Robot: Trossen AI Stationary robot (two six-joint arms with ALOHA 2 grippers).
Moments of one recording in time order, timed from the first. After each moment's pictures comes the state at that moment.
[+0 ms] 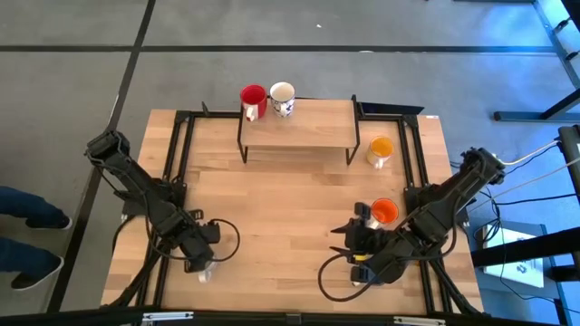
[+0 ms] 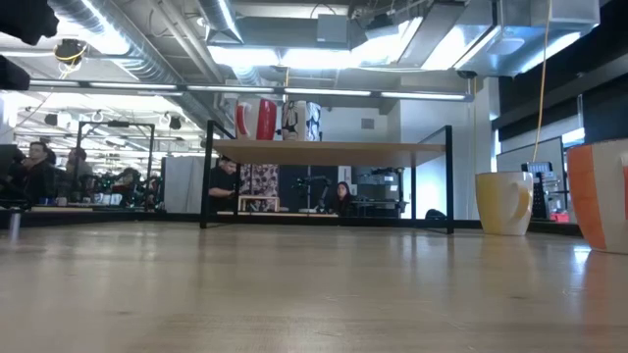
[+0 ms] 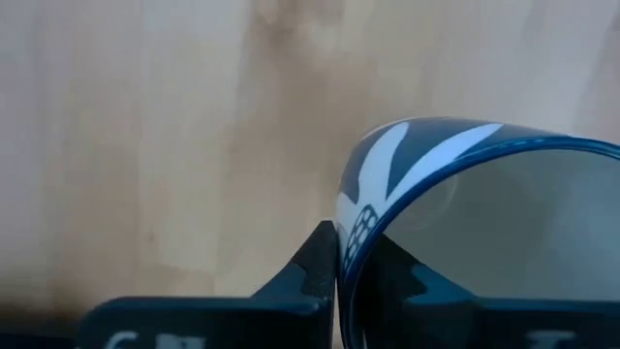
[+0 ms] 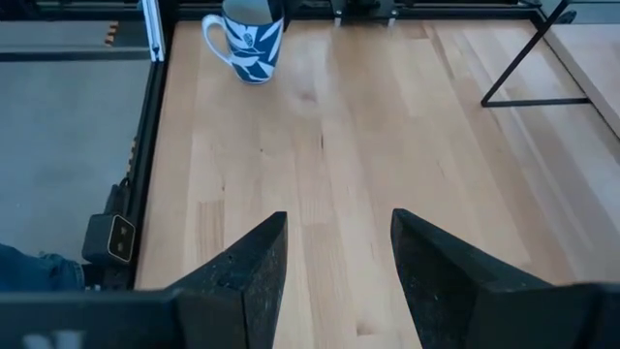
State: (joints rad) left arm -0.78 1.33 0.87 -0.93 -0.01 -0.99; right arm 0.71 1.53 1.51 -0.84 0.61 0.57
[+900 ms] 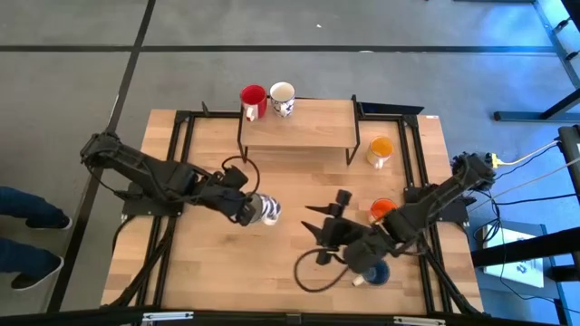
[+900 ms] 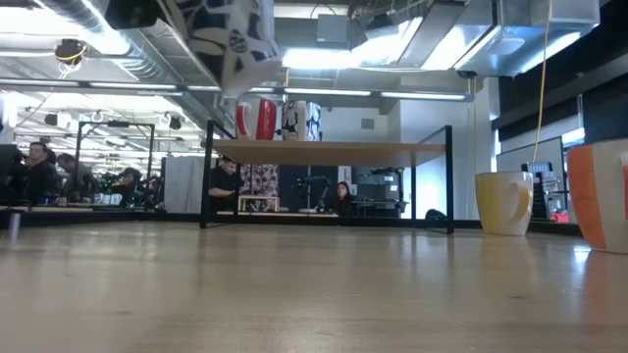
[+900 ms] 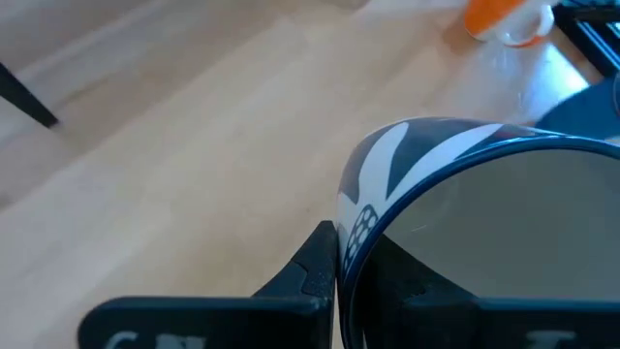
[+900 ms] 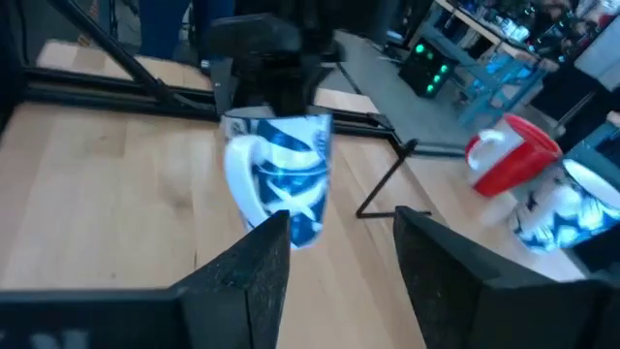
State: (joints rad) left arm -0.35 1.29 1.22 -0.92 -0.41 -1.10; right arm 0.59 1.64 1.51 -0.49 0.93 0.17
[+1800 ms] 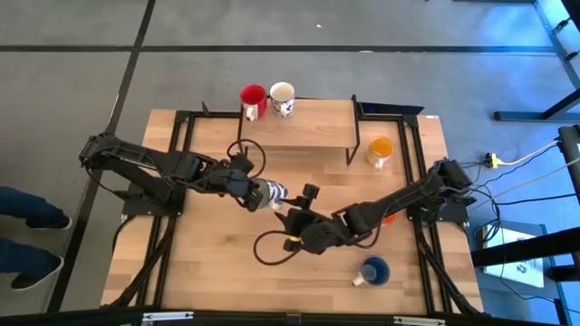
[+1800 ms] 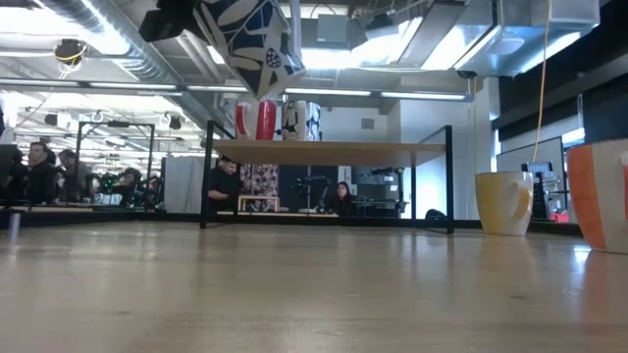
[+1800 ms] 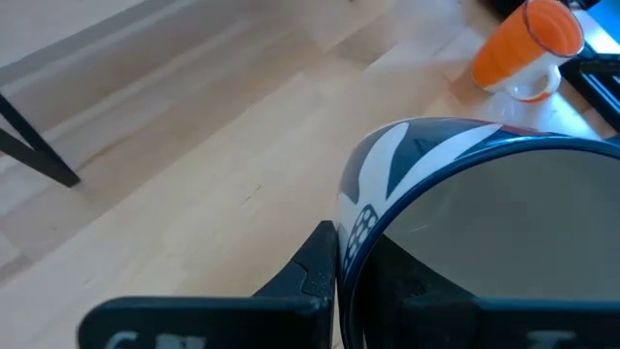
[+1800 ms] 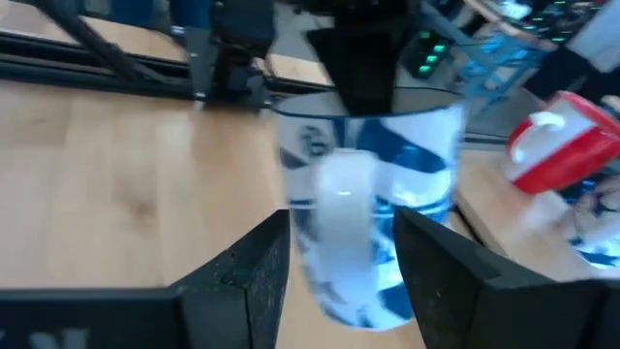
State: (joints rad) left arm -0.21 1.29 1.22 -0.84 -0.40 -0.97; right arm 0.42 1.84 1.51 -0.25 0.82 0.07
